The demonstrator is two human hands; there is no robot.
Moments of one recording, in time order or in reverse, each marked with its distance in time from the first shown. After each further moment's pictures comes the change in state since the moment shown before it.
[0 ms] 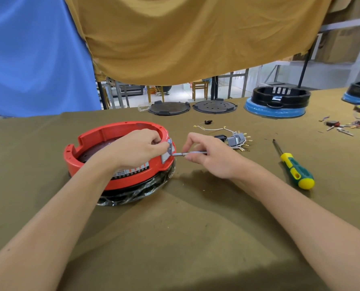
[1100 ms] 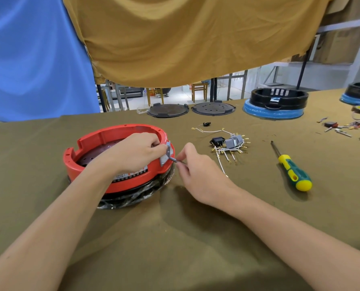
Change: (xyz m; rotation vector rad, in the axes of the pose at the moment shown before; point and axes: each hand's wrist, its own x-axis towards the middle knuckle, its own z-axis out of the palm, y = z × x) left_hand 0.000 0.006 0.002 0.042 0.015 0.004; right_hand -0.020 -0.029 0.042 -0.096 0.173 0.080
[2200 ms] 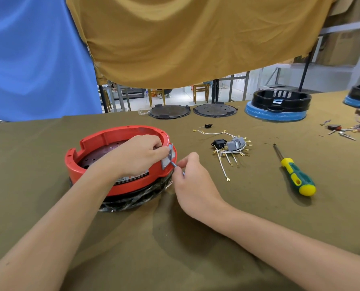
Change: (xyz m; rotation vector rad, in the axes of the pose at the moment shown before) left_hand -0.003 0.006 -0.001 -0.015 -0.009 -0.006; right_hand -0.008 -0.023 0.017 0.342 0.105 0.256
